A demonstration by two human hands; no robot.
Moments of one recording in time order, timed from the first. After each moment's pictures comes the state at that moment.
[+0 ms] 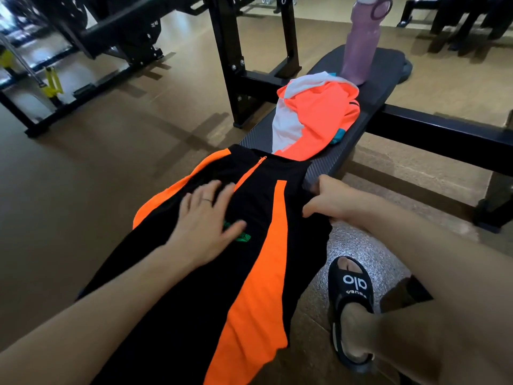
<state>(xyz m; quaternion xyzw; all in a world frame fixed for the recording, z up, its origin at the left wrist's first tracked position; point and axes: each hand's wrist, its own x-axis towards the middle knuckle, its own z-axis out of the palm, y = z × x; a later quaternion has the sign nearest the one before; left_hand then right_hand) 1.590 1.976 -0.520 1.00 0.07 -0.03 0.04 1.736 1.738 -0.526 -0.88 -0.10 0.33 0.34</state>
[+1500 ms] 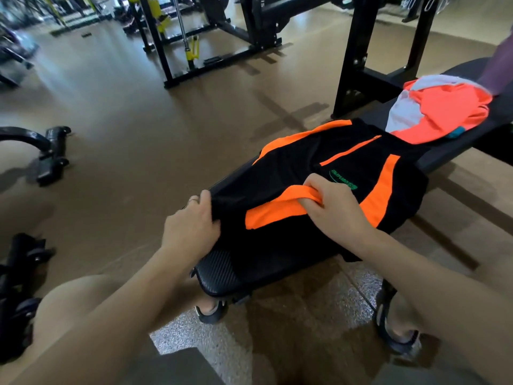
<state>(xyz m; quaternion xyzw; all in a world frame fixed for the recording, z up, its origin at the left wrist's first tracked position) 1.301 2.010 -0.479 0.92 0.39 0.01 -0.04 1.496 1.824 -0.489 -0.78 -0.45 0.06 0.43</state>
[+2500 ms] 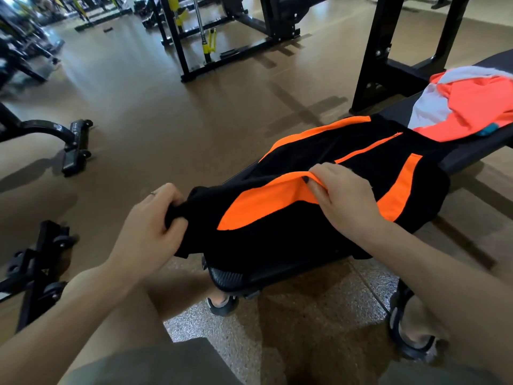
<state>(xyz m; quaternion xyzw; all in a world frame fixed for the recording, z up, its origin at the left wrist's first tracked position) 1.225 2.013 -0.412 0.93 0.26 0.20 0.13 1.499 1.838 -0.482 -0.78 -0.52 -0.11 0.33</state>
